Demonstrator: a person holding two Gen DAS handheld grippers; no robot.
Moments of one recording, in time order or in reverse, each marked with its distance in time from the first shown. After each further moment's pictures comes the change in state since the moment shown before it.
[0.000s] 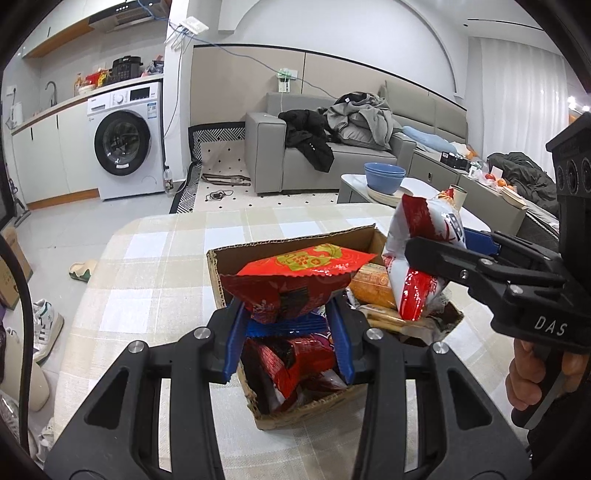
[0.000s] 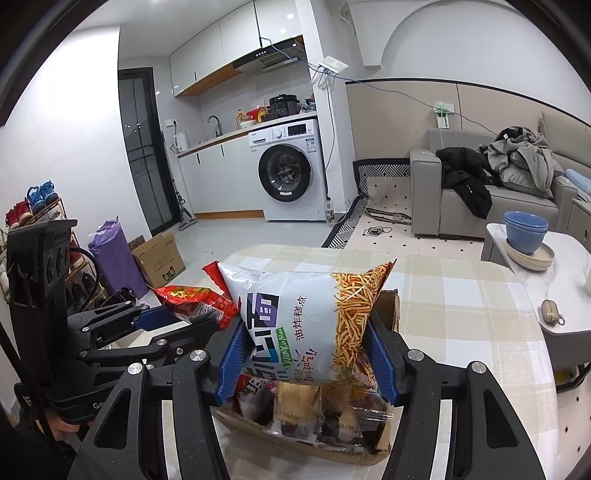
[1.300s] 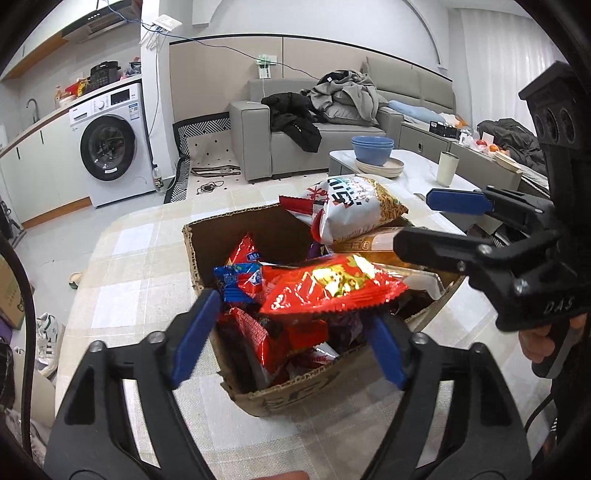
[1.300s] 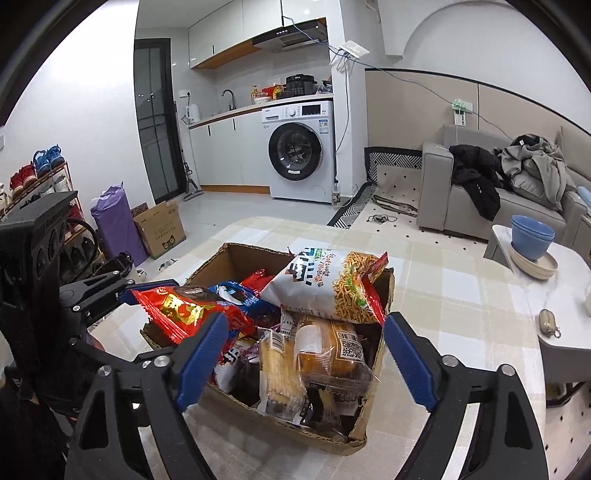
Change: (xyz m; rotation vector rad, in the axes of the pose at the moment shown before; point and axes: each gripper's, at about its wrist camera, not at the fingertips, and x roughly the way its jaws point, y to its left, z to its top) left arm 0.048 -0.008 -0.017 0.103 0.055 -0.013; right arm 0.013 -0.021 -0.017 -0.100 0.070 0.009
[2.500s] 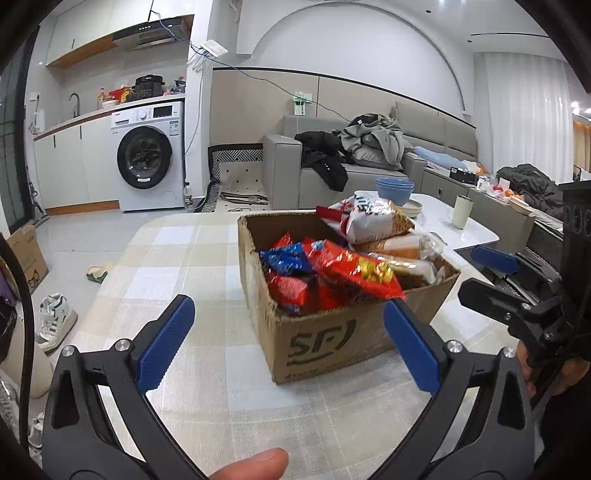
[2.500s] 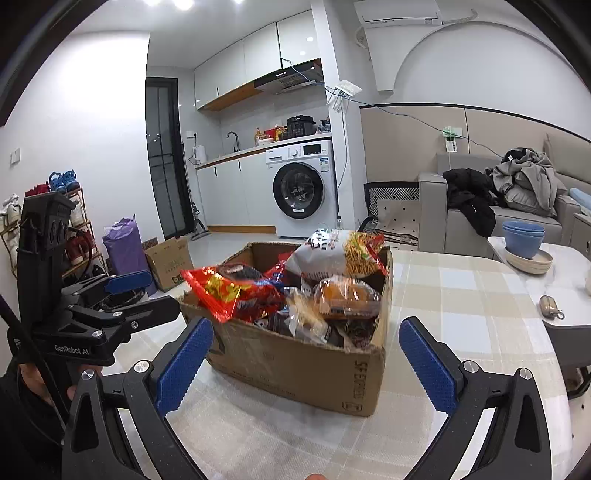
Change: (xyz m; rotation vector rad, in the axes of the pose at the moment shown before) left arm -0.085 0.020 -0.062 -0.115 -0.161 0.089; right arm -0.052 0.015 -0.073 0.034 -0.180 0.022
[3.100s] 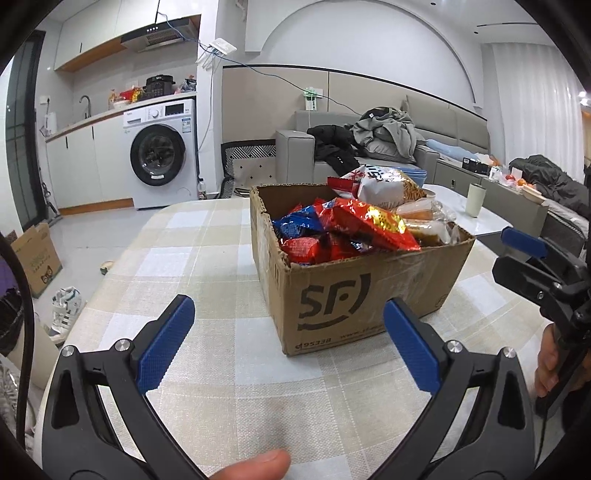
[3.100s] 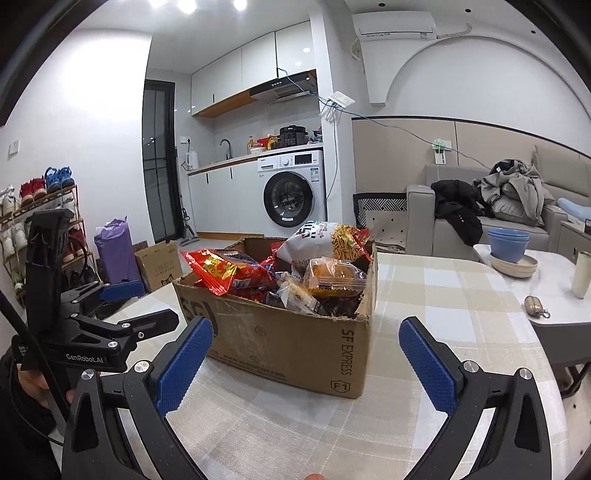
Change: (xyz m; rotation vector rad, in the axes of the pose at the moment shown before) left arm 0.004 -0.007 -0.037 0.024 0.009 0.068; right arm -0.023 0.006 -0.027 -0.024 -0.051 -0.054
